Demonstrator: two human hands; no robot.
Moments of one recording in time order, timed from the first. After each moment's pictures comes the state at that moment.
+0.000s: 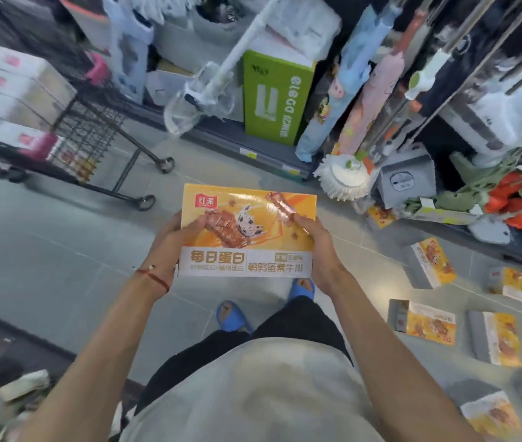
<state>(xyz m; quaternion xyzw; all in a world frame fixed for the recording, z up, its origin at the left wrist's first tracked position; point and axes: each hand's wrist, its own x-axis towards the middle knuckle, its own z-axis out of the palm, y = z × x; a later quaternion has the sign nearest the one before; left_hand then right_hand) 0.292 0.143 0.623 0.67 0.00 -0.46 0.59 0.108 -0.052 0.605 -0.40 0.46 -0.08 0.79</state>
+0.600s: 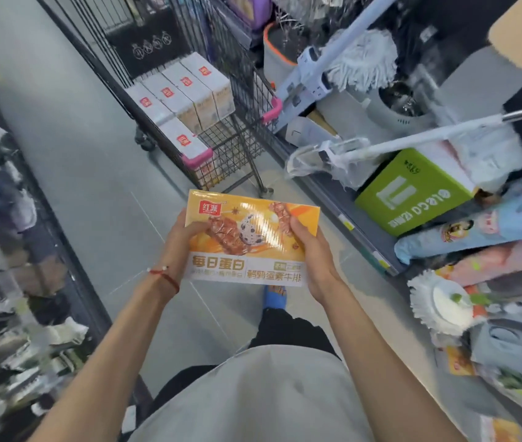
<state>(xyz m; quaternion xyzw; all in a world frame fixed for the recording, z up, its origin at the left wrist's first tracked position) 0.468 0.252 0.639 0.68 0.18 -0.24 0.67 0.404 0.020 0.607 -0.55 0.33 0.08 0.77</state>
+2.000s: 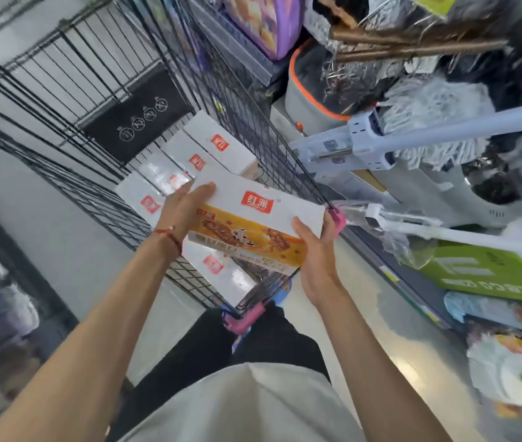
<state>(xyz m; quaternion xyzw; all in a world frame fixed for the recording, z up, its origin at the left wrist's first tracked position) 1.024 0.256 0.597 0.76 0.20 -0.29 0.55 0.882 0.065 0.575 -0.47 0.42 -0.02 0.77</state>
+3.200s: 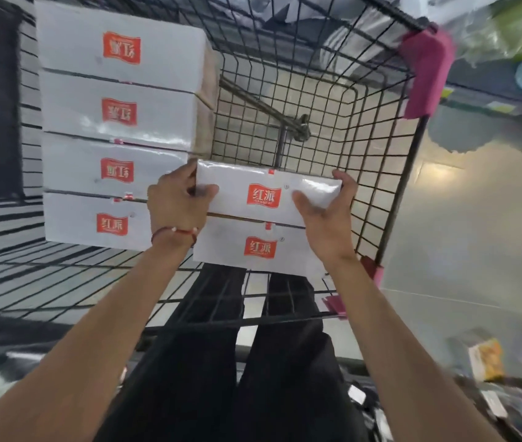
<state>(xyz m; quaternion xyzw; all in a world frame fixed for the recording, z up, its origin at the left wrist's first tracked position) 1.097 0.297 0.389 0.90 -0.27 -0.30 0.18 0.896 0.194 0.395 -0.45 0.66 -0.07 0.60</state>
